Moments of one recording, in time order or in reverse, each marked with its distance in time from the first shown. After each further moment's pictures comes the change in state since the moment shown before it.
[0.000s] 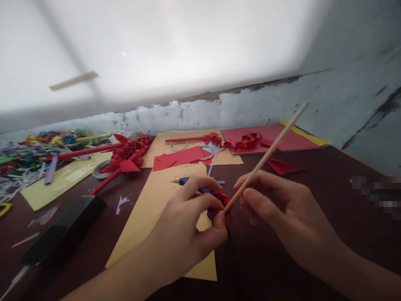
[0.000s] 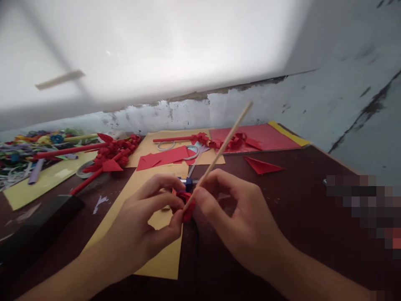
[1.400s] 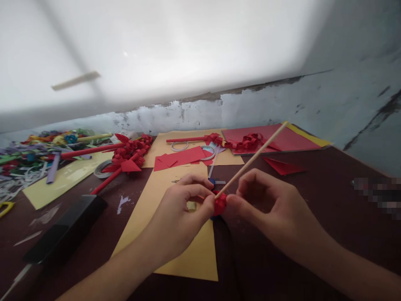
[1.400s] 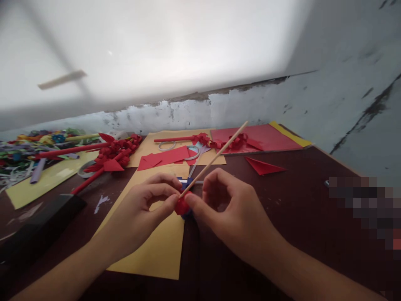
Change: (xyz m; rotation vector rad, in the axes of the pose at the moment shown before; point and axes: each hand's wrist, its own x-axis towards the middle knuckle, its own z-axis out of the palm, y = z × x) left_hand 0.012 -0.005 -0.012 -0.227 -0.084 -0.388; right_hand 0.004 0.013 0.007 -0.073 0.007 0.010
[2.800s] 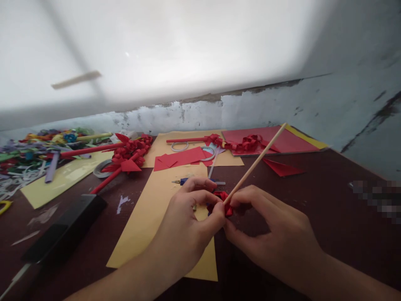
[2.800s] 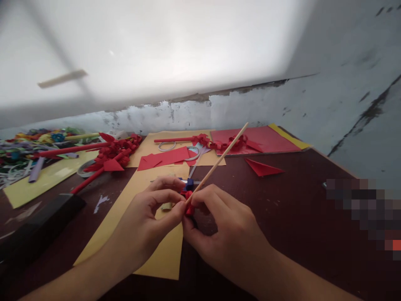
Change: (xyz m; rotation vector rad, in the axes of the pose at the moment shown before) left_hand -0.006 0.001 0.021 -0.054 0.127 -0.047; right_hand -0.013 -0.006 0.015 -0.369 0.160 -0.449
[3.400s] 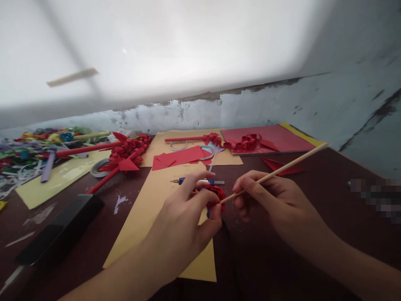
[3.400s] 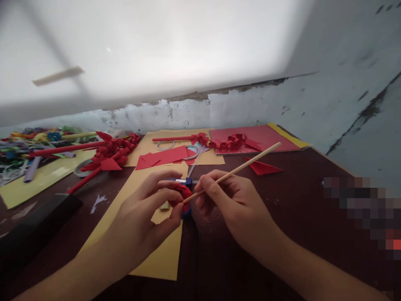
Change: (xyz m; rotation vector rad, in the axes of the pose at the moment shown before) left_hand -0.002 -0.016 -0.009 0.357 0.024 0.511; right_hand 0.020 0.022 -0.008 0.806 -0.145 0.621
